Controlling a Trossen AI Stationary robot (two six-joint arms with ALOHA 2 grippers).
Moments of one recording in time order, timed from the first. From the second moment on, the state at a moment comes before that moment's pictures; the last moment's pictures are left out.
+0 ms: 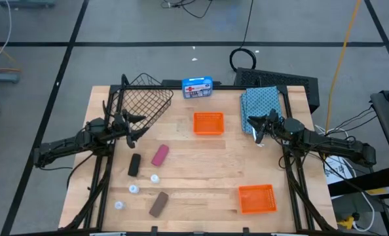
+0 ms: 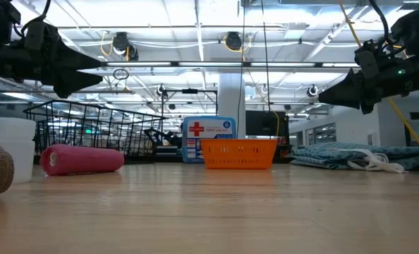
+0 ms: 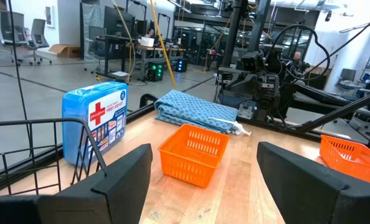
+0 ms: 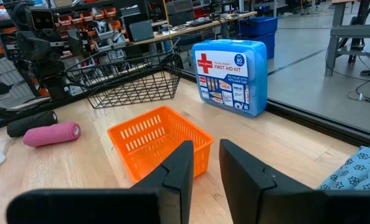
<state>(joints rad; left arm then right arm) 0.27 0.01 0.02 0.03 -0.03 -0.16 -0.29 0.22 0.01 0.08 0.21 0.22</state>
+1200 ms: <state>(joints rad) 0.27 0.01 0.02 0.21 -0.03 -0.46 -0.29 0.22 0.01 0.08 0.21 0.22</state>
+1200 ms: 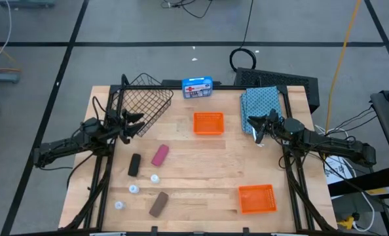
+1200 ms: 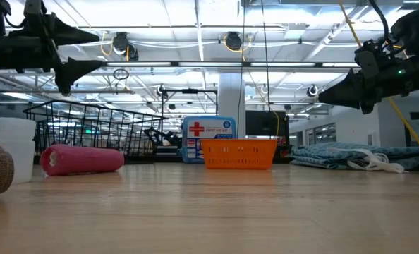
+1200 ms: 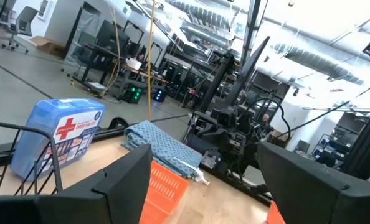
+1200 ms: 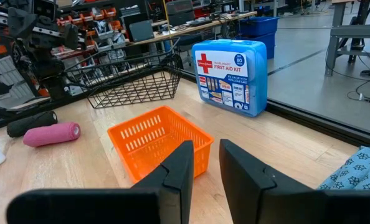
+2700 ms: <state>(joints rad) -0.48 1.03 0.63 -1.02 0.02 -1.63 -0.29 0.22 0.01 0.08 0.21 0.22</state>
